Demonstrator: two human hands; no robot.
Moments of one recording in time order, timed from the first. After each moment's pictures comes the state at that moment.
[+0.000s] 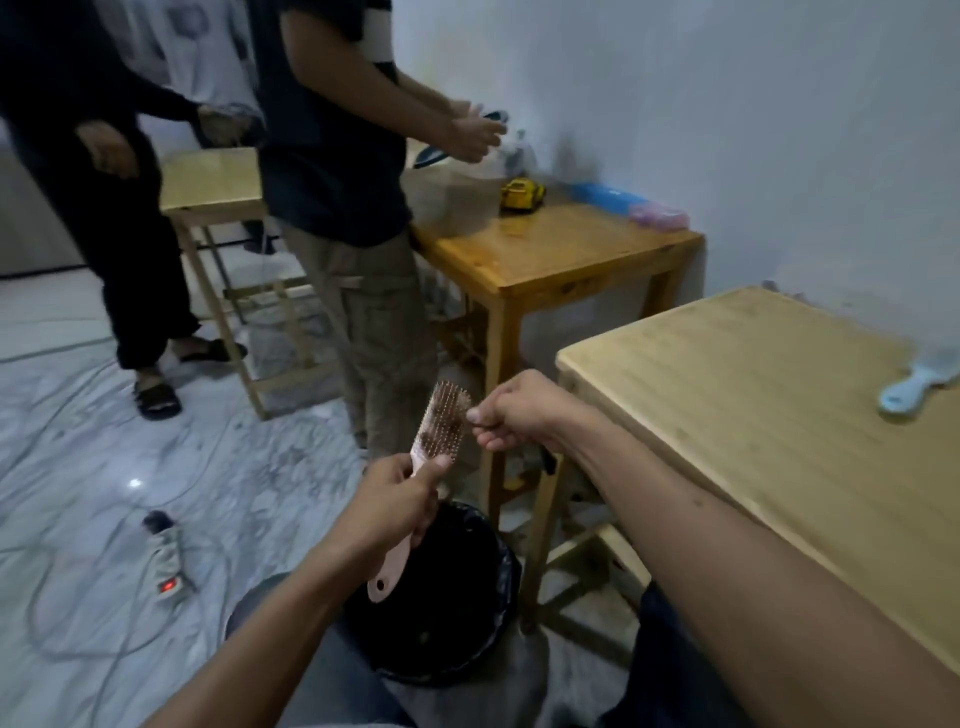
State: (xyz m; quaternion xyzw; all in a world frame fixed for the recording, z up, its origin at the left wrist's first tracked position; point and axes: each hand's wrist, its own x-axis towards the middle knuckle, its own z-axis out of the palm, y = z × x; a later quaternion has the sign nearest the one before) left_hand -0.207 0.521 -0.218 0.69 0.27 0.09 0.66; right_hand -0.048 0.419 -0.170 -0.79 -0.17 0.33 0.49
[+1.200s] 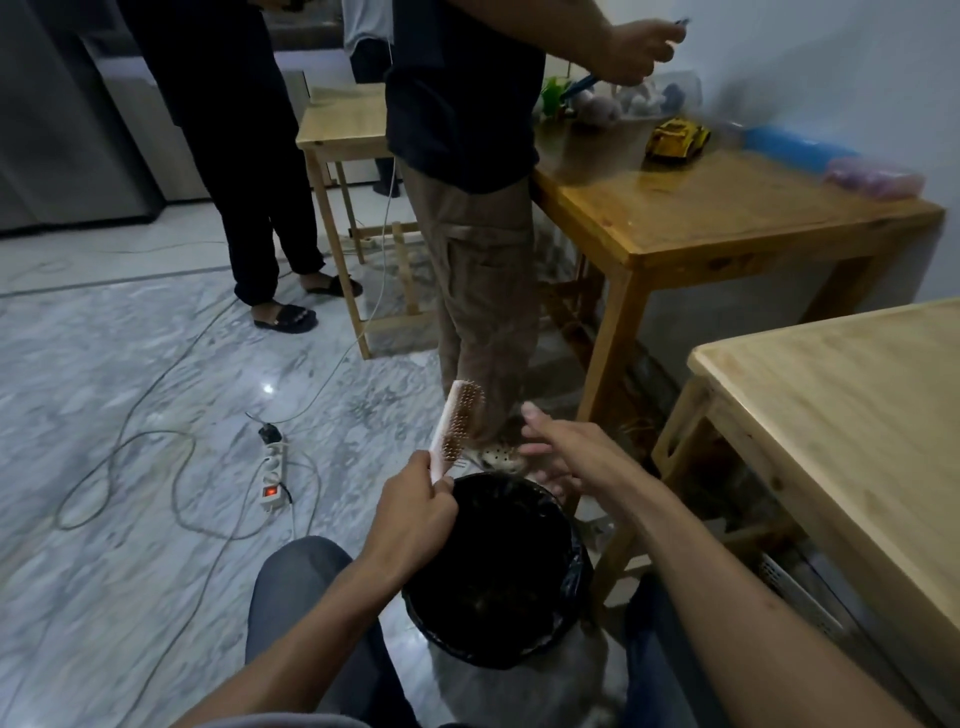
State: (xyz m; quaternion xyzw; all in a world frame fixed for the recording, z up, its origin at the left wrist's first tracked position) left_hand -0.223 0.553 -0.271 0.81 0.40 0.15 0.41; right_hand -0.040 0.449 -0.258 -0.74 -0.19 0.44 0.47
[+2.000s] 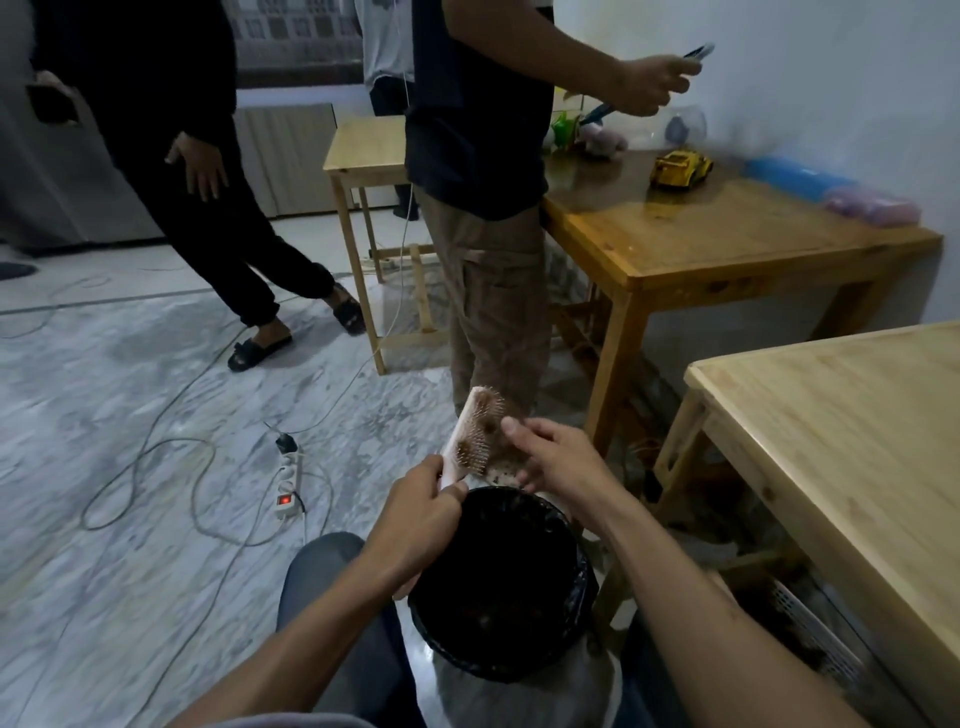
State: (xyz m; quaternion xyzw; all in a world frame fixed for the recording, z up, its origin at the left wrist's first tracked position) left_hand -0.230 0.545 -0.256 0.78 0.38 0.16 0.47; right_hand -0.063 0.462 -0.262 -0.65 -0.23 0.41 0.60
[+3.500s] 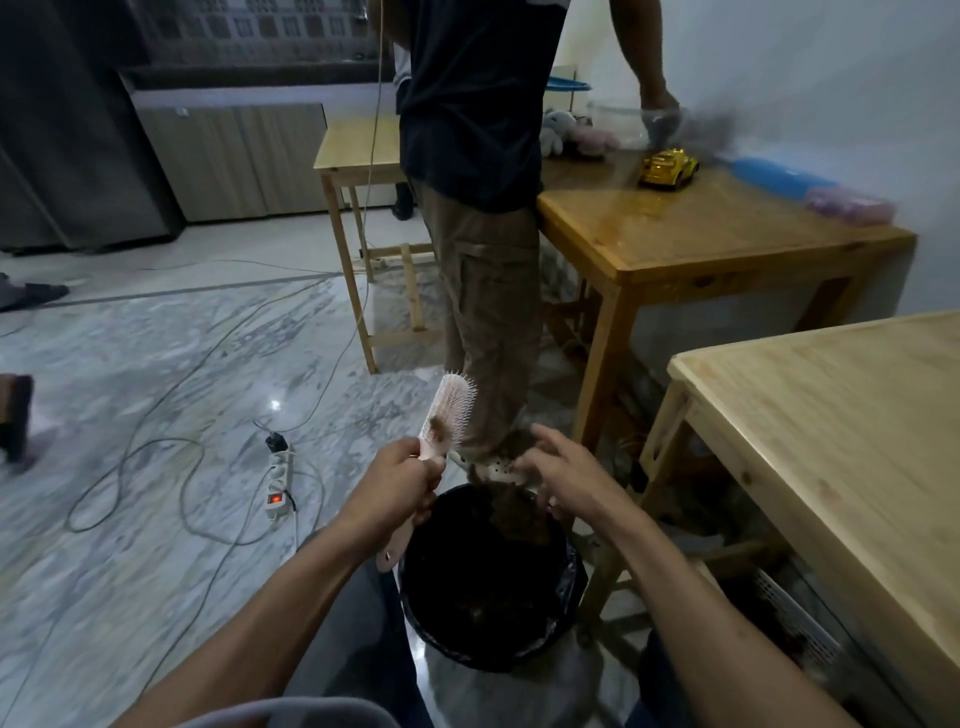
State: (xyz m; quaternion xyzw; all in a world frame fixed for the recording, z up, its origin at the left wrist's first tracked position) left_hand -0.227 0.570 -0.257 0.64 0.39 0.16 0.64; right_hand -0.062 0.432 -0.265 -0.78 -0.27 0.37 0.44
